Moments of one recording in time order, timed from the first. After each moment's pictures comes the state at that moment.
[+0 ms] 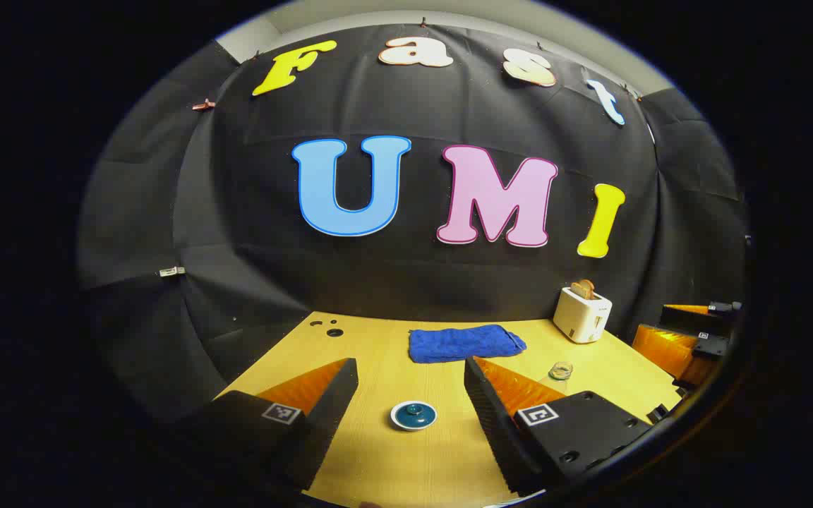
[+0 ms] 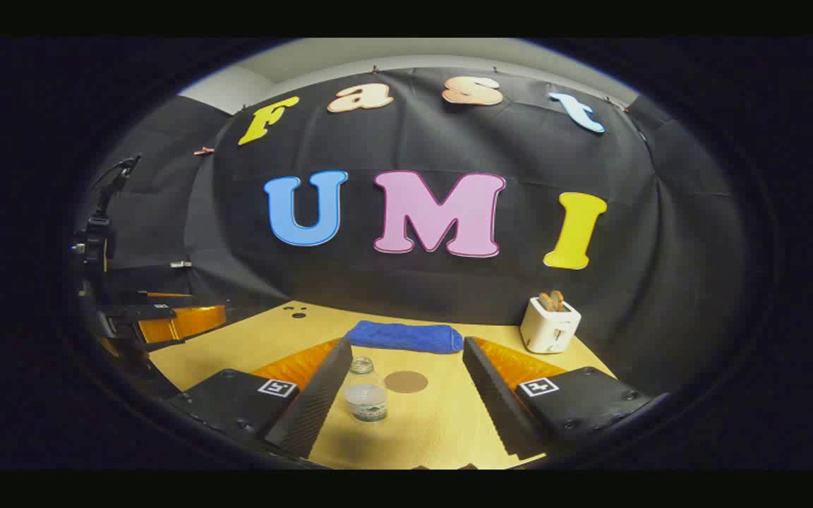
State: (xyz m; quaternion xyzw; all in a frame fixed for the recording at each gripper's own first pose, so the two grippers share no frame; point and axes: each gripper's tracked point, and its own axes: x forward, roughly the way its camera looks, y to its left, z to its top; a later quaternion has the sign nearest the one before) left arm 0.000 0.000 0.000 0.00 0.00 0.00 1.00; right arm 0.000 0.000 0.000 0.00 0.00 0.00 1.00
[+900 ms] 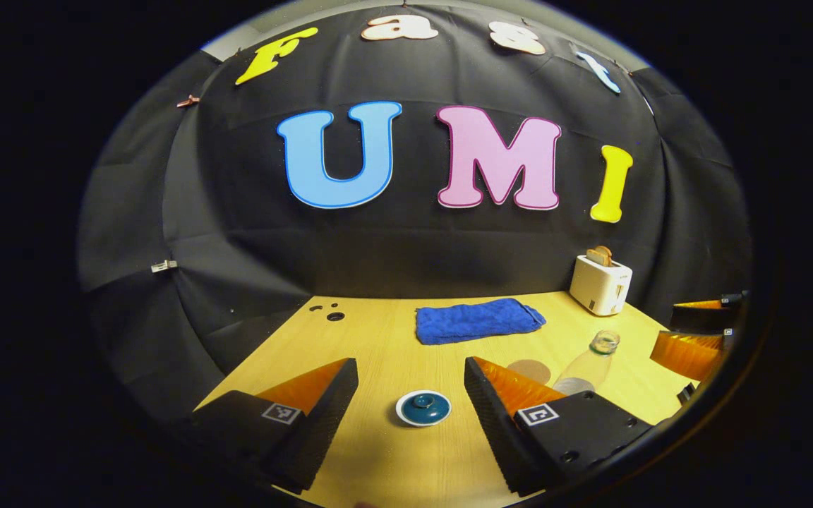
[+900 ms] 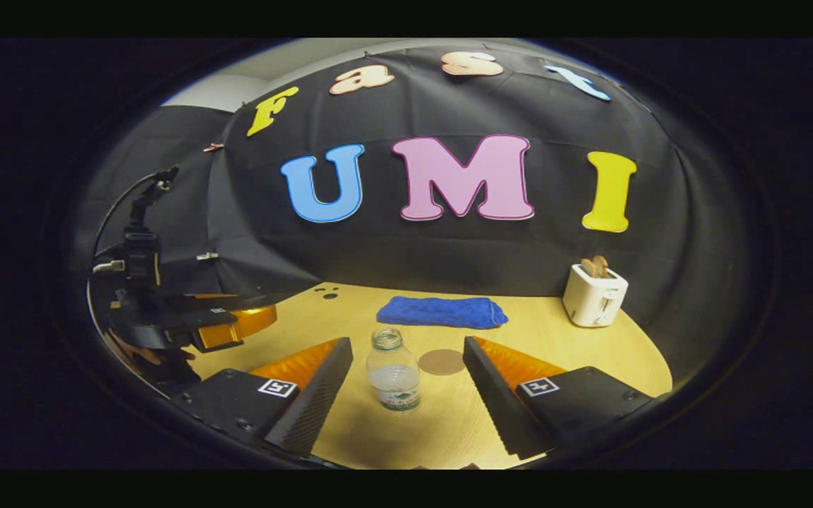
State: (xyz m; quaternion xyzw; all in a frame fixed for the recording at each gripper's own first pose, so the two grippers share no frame) left arm 0.064 0.000 -0.062 0.03 0.04 0.01 1.00; right arm 0.026 0.020 -0.064 0.04 0.05 0.06 1.00
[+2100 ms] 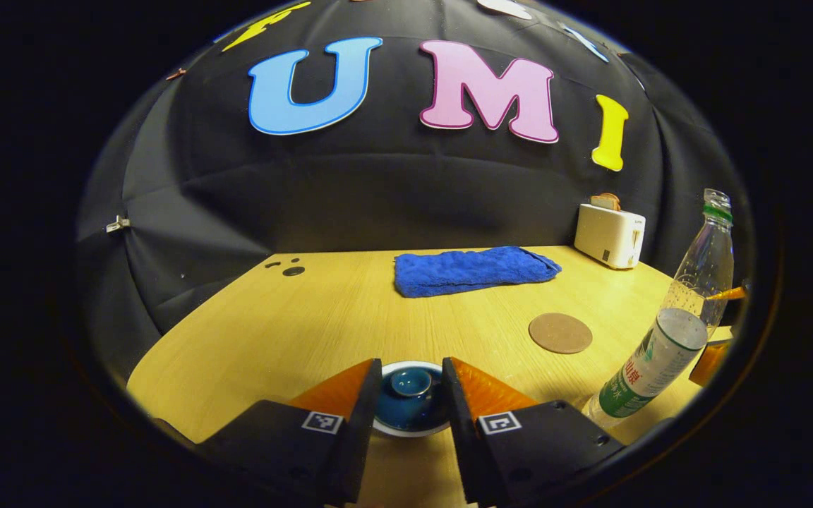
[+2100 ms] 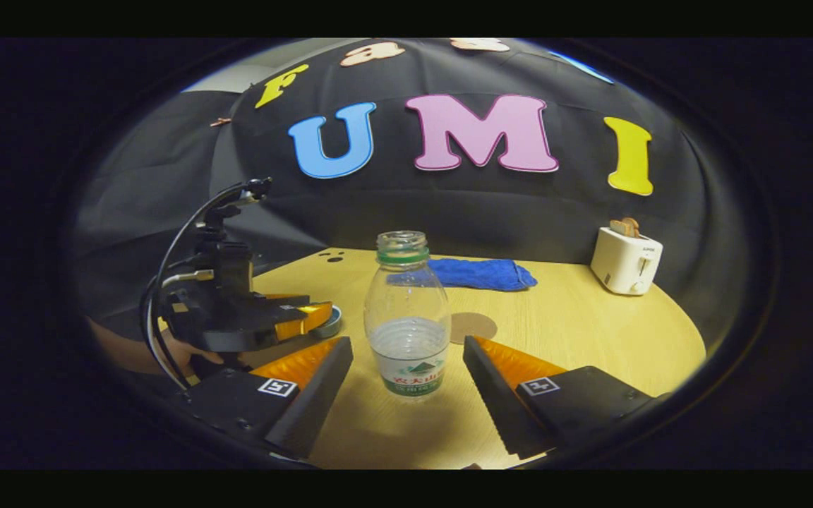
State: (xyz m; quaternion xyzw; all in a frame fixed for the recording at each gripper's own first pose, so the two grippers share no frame) left arm 0.176 -0.010 -0.196 0.04 0.08 -0.02 1.00; right arm 0.070 0.046 -0.173 0.04 0.10 0.09 0.99
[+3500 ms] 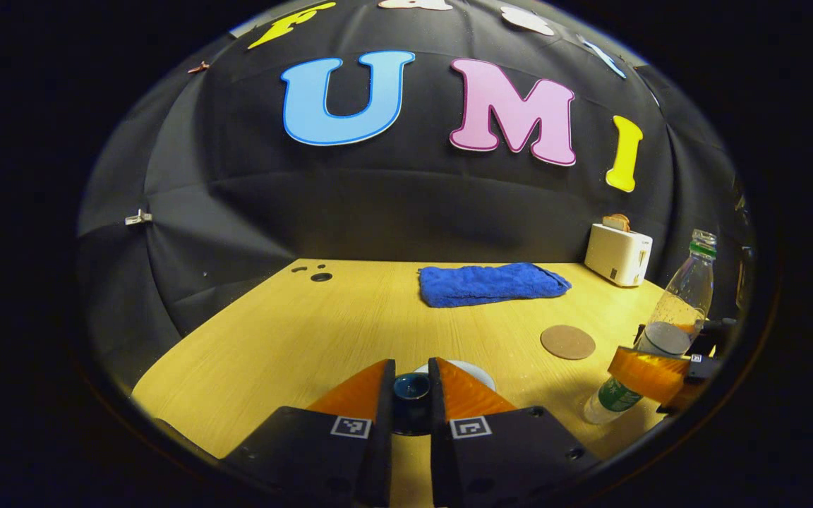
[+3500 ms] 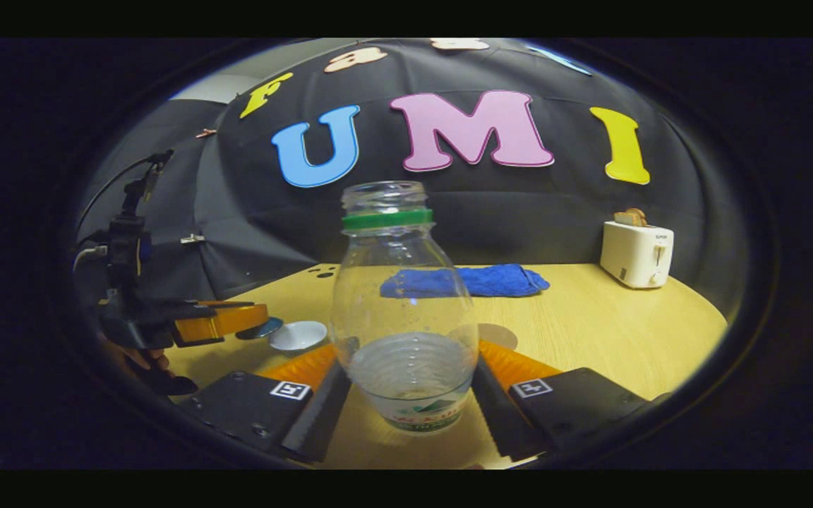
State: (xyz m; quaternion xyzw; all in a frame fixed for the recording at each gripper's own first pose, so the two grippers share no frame) left arm 0.140 0.030 -0.181 0.01 0.06 0.00 1.00; right arm 0.129 0.057 -0.191 0.07 0.05 0.07 0.99
